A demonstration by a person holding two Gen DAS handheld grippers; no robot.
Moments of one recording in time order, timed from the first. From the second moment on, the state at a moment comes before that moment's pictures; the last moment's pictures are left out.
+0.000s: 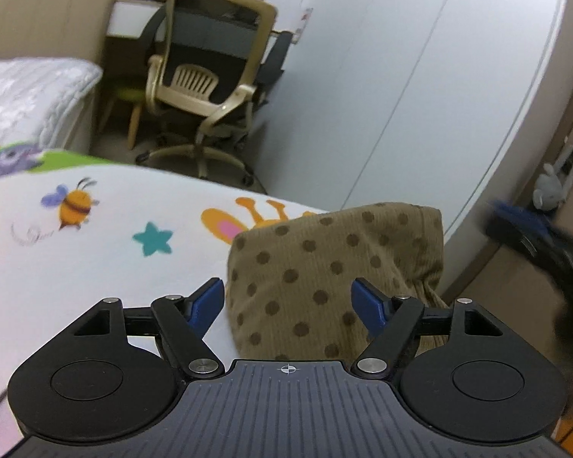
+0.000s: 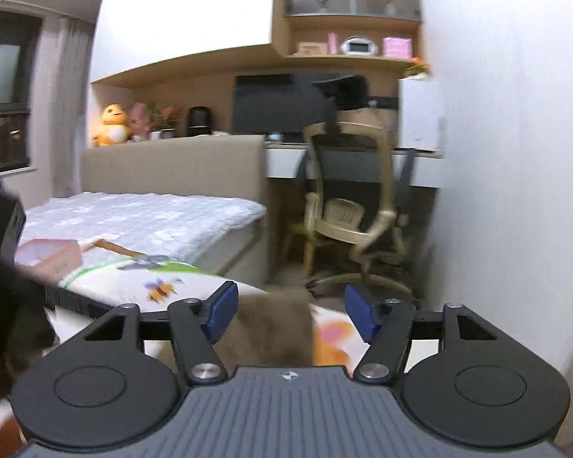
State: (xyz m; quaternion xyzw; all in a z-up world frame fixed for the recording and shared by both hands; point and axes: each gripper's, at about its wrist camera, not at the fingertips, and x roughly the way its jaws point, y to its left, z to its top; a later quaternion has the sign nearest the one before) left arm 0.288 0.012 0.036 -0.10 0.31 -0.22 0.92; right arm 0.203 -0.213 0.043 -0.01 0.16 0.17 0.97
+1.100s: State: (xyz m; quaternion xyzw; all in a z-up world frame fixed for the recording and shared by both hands) left arm 0.354 -0.031 0.001 -0.09 0.35 -0.29 0.89; right arm 0.170 -0.203 -0.071 -0.03 0.30 0.26 0.92
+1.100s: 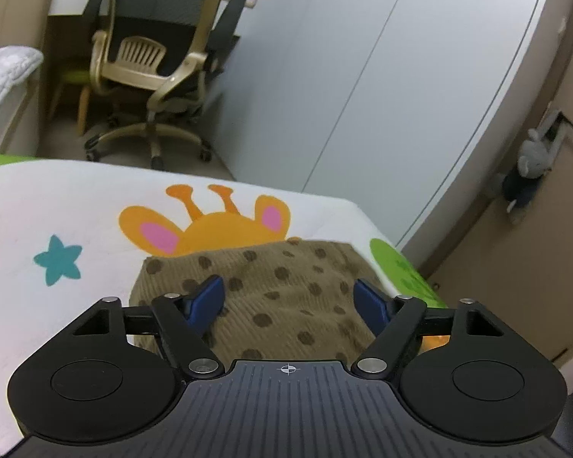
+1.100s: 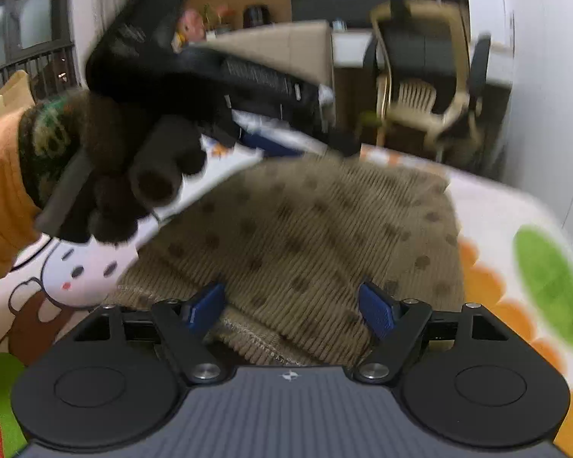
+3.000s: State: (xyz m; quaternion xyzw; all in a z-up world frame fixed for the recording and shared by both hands) left arm 0.315 0.026 0.017 -0.13 0.31 -0.27 0.90; right arm 0.252 -0.234 -0.044 -0.07 0.26 0.08 0.96
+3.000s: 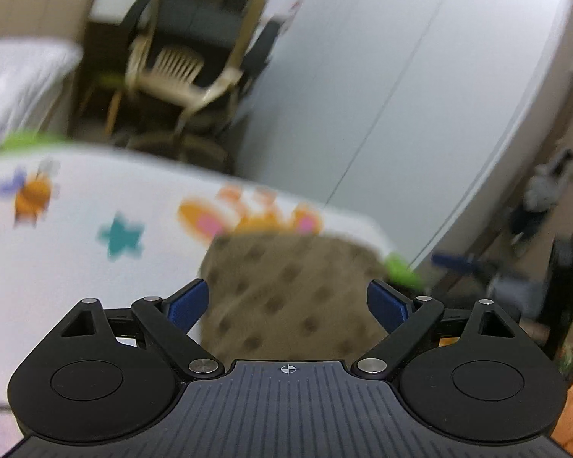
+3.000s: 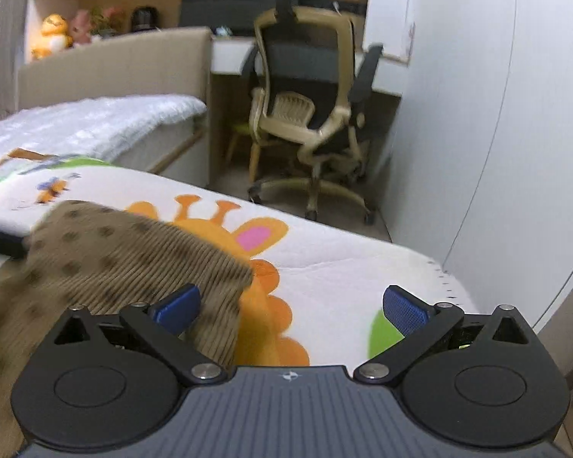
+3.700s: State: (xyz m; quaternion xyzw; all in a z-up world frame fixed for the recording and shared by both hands) left arm 0.311 0.026 0.019 -0.16 0.32 -0.28 0.89; right arm 0.186 -0.183 -0.070 -0.06 0.32 0.23 0.92
